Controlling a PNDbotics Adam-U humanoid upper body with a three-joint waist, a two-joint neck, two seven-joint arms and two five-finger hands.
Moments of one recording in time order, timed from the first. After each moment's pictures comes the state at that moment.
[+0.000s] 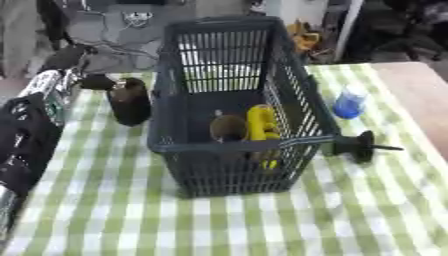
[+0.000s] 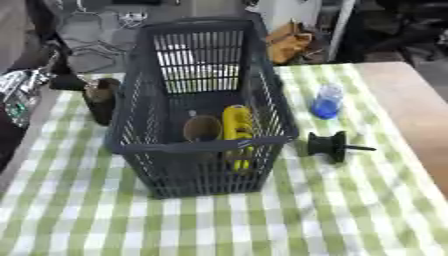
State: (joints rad) left arm -1.05 0.45 0.07 -0.57 -1.10 0.10 -0.03; right arm -0.41 -0.52 0.00 -1.85 -0.12 -0.11 -0.14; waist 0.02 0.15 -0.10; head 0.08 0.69
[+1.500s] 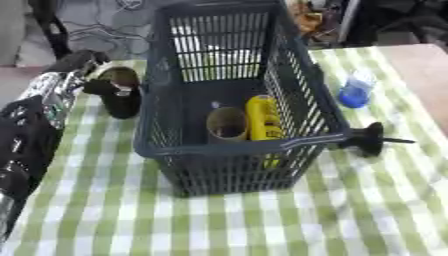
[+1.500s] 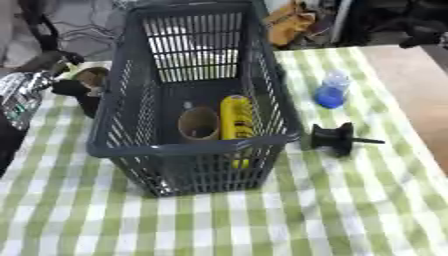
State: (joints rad) left arm -1.06 0.45 0.07 -0.60 -1.09 0.02 -0.12; right arm -0.42 -0.52 -0.01 -1.85 -0.11 -0.11 -0.14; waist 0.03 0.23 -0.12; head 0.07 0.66
